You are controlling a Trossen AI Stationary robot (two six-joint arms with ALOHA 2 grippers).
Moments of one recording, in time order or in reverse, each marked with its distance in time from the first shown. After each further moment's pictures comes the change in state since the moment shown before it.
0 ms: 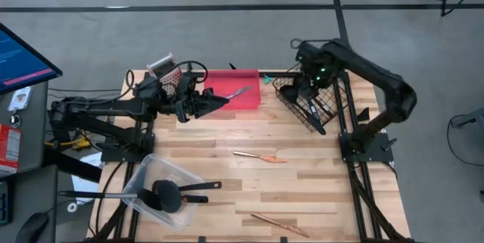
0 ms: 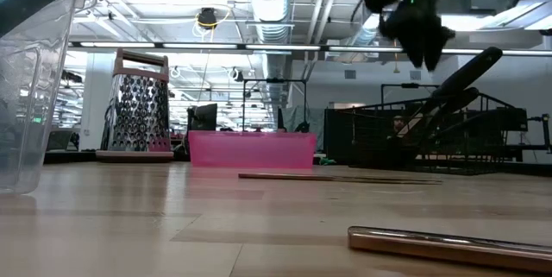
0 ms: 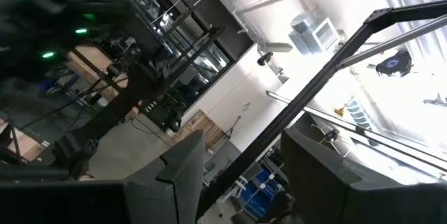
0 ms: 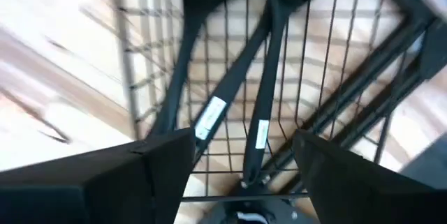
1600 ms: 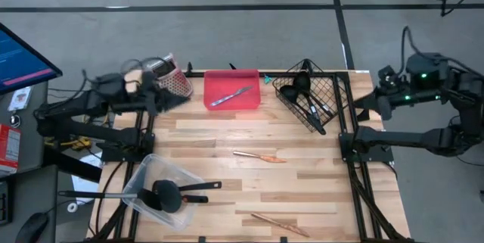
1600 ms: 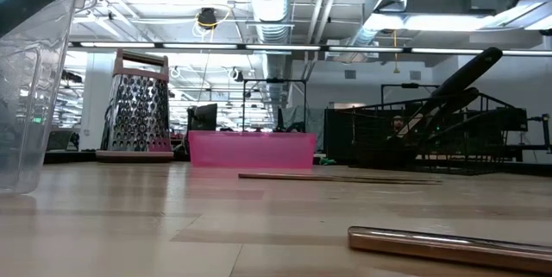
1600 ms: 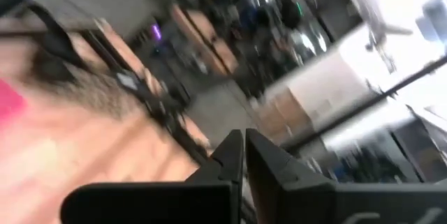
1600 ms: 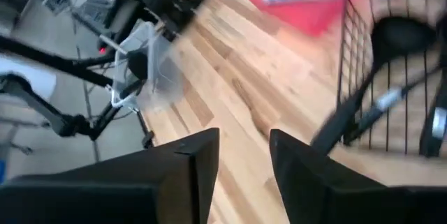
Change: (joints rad) left arm -0.044 -0.382 0.109 -0.888 -0.239 -0.016; right arm 0.218 -0.734 0.109 0.056 -0.366 0.349
